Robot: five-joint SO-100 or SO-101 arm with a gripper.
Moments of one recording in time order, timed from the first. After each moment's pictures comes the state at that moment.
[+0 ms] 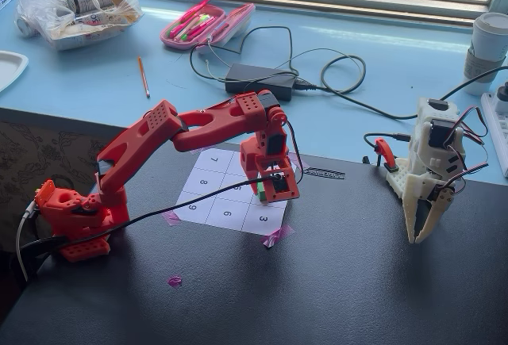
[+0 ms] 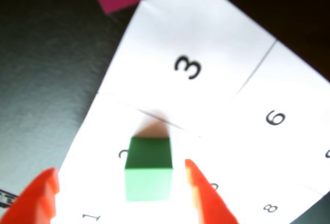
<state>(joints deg) -29.5 45.9 28.8 93.4 5.7</state>
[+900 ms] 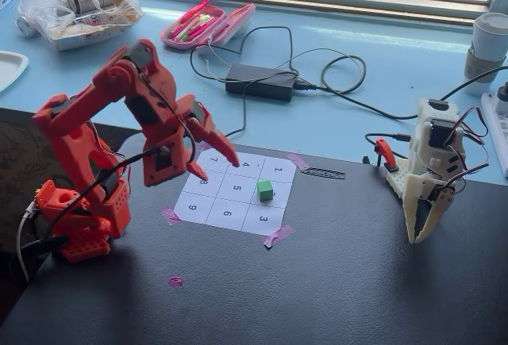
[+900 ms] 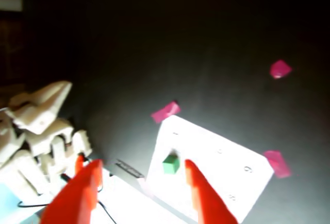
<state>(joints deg) 5.2 123.3 75.8 94.7 -10.6</state>
